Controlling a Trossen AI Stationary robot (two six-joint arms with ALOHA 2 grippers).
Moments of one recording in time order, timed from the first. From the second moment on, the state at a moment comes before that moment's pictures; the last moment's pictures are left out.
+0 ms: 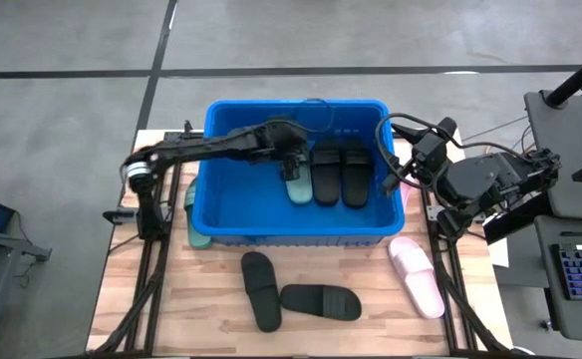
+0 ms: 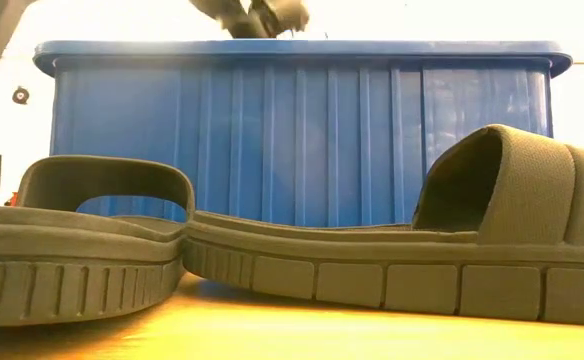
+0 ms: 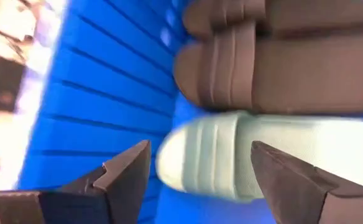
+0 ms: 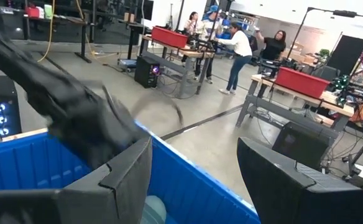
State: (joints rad) left arm 0.32 1.79 1.63 -0.64 -0.37 0.38; right arm 0.40 1.19 1.61 -0.70 1.24 0.07
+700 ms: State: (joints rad) left arm 0.20 1.27 1.61 -1.32 -0.18 0.04; right arm 0.40 1.19 1.61 -0.70 1.28 0.02
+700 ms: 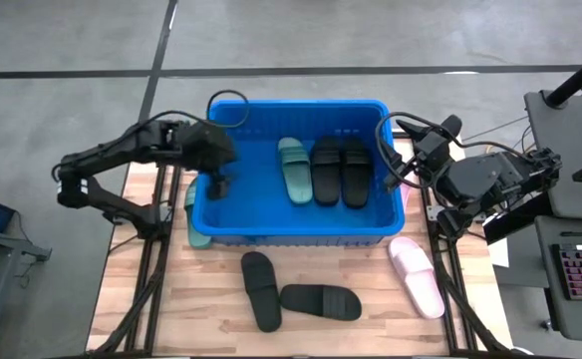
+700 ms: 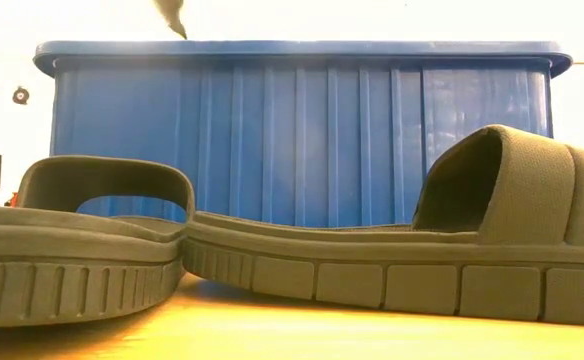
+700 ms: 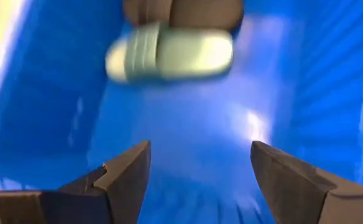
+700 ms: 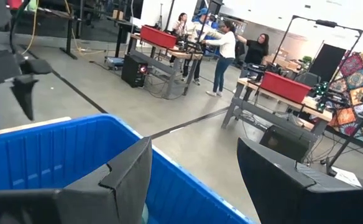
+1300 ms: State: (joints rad) left arm 0.08 0.97 1.36 -1.53 -0.41 -0.32; right arm 0.40 1.19 1.61 -0.70 1.28 0.03
